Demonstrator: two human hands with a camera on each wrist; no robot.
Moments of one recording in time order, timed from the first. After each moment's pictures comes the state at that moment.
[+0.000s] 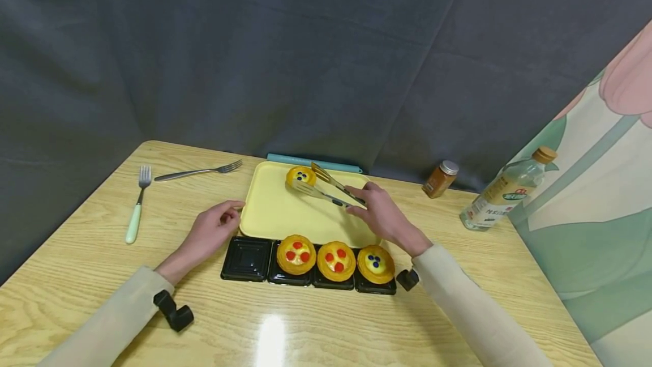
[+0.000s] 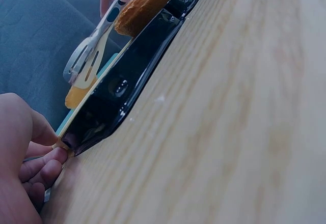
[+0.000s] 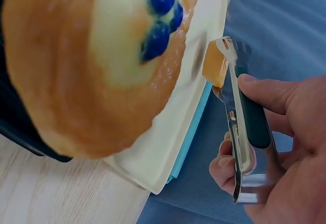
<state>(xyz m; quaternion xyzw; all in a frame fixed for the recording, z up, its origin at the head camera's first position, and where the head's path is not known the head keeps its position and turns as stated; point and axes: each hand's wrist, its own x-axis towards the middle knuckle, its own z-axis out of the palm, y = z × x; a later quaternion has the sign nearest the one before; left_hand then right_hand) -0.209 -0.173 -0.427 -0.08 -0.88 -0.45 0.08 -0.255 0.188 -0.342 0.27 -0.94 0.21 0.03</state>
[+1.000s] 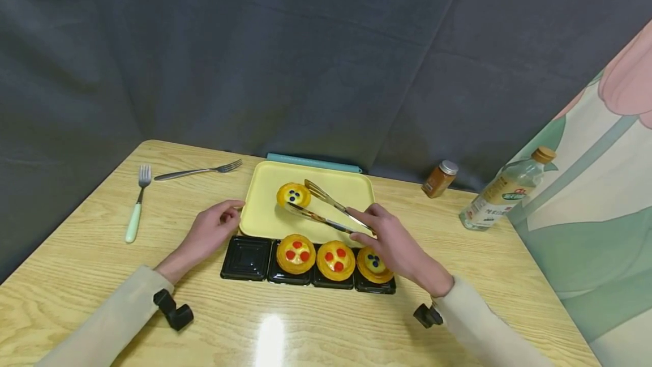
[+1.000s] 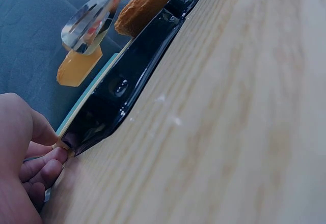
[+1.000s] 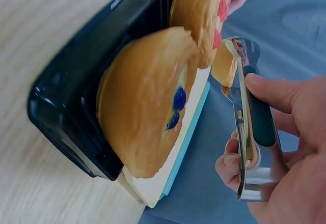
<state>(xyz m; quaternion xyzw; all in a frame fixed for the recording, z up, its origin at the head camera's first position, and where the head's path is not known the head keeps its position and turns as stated) -0.209 -0.174 -0.428 -0.08 -0.88 -0.46 0.07 -0.196 0.200 -0.343 0.31 -0.92 0.22 0.03</state>
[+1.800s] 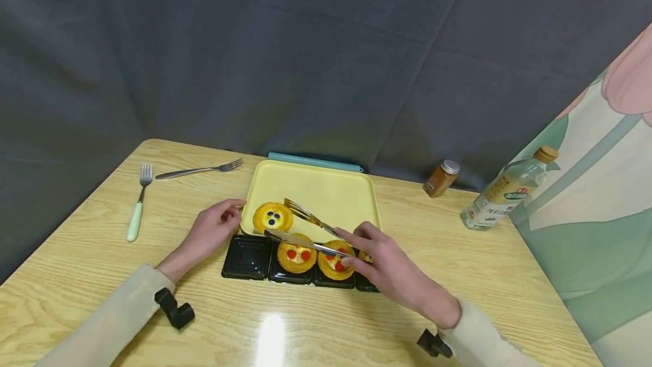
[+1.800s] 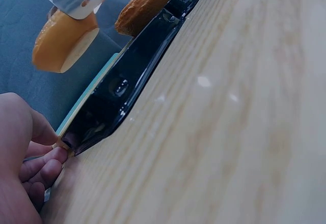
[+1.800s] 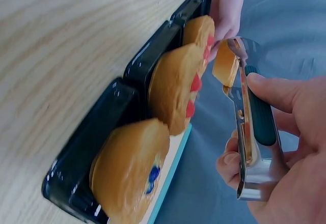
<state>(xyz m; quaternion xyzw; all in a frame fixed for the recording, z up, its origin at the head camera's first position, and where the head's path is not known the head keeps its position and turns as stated) -0.211 -0.174 -0.428 -0.08 -0.89 -0.44 0.07 -0.156 0.187 -0.342 0.36 -0.90 0.24 0.02</state>
